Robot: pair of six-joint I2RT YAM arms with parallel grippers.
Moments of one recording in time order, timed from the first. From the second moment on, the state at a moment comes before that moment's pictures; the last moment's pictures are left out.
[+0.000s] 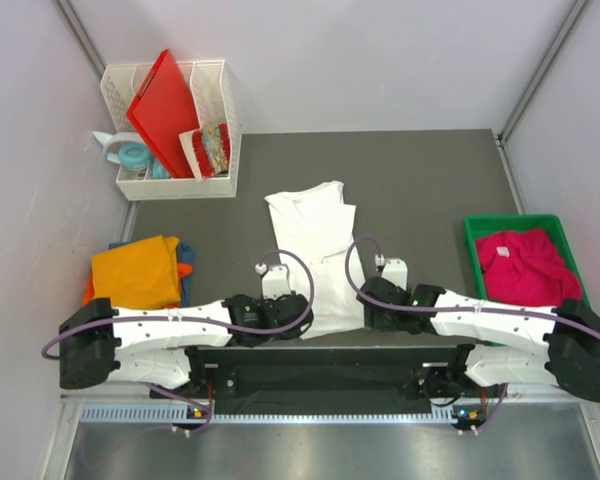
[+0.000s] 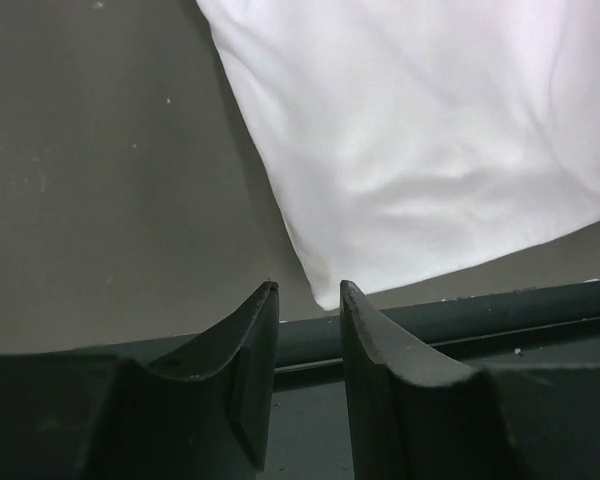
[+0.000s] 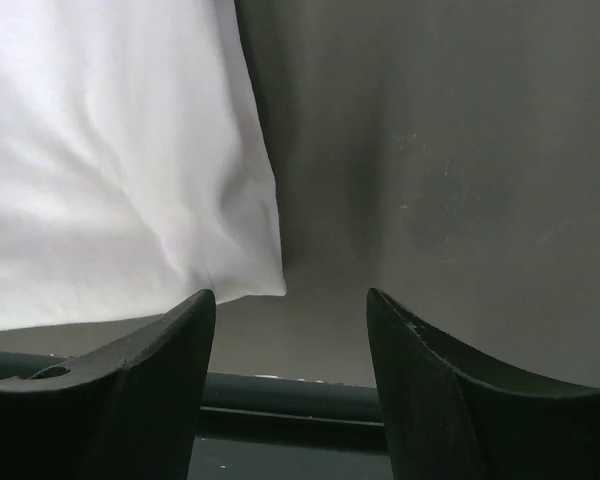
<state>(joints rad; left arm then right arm) -1.24 1.20 0.68 -0.59 -0.46 -1.22 1.04 1.16 0.59 -0.62 0.39 0.92</state>
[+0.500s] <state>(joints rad) -1.38 1.33 0.78 -0.64 -0.56 -1.35 1.04 1.20 0.53 -0.51 0.38 0.90</state>
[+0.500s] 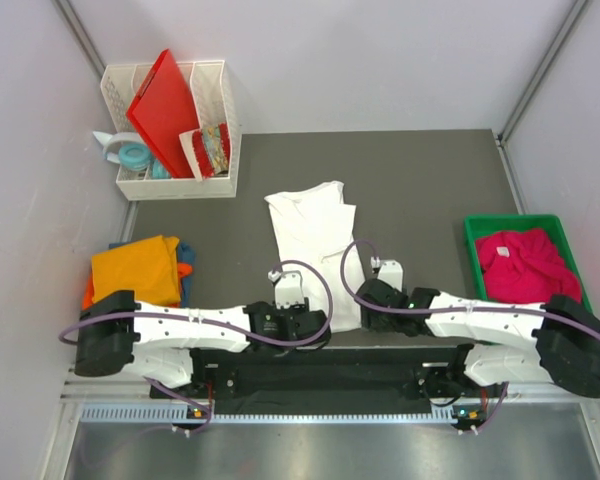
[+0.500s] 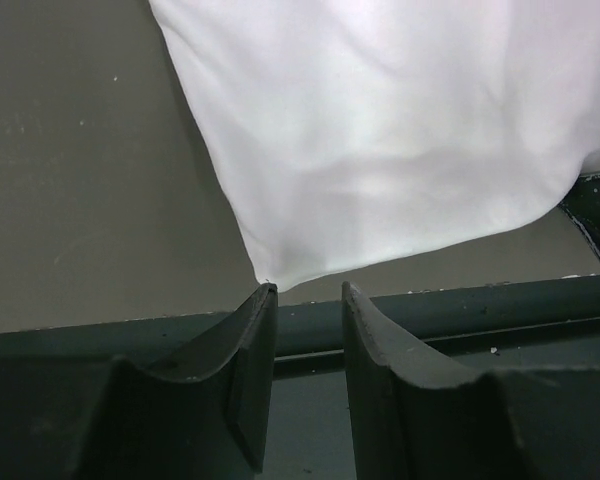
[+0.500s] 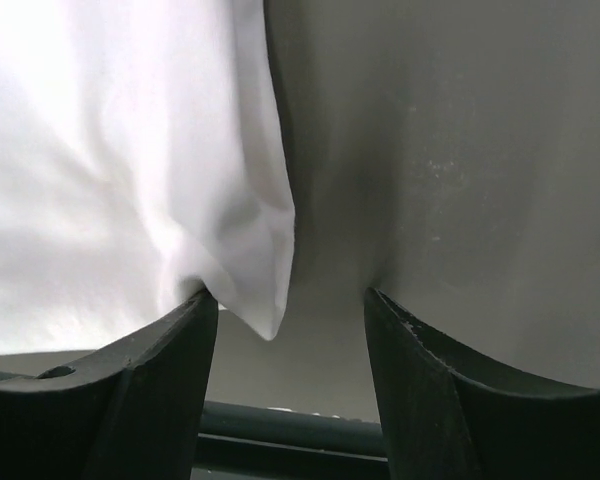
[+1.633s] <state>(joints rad) -1.40 1.51 0.81 -0.64 -0.58 -1.47 1.04 1.18 0.50 -0.44 0.33 0.89</state>
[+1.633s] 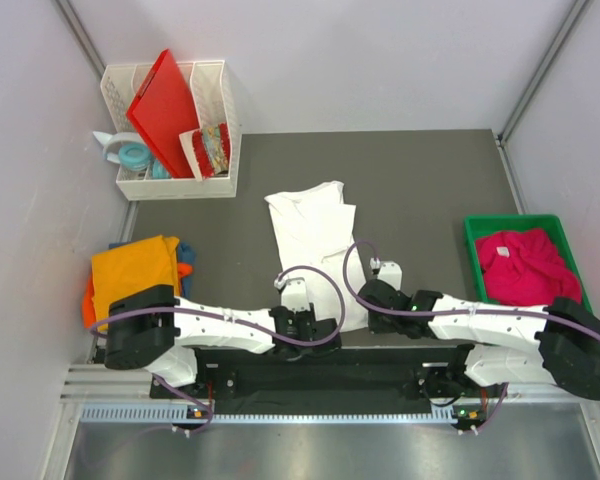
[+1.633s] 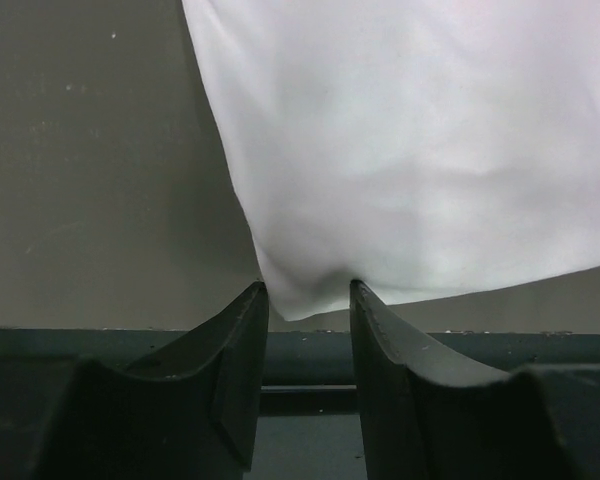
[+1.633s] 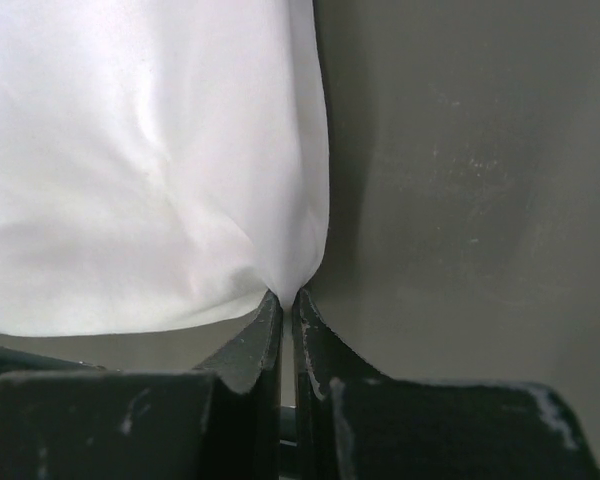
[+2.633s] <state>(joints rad) -1.40 1.33 0.78 -0.82 -0.56 -1.54 1.11 1.16 0.50 -0.44 0.25 0.96</state>
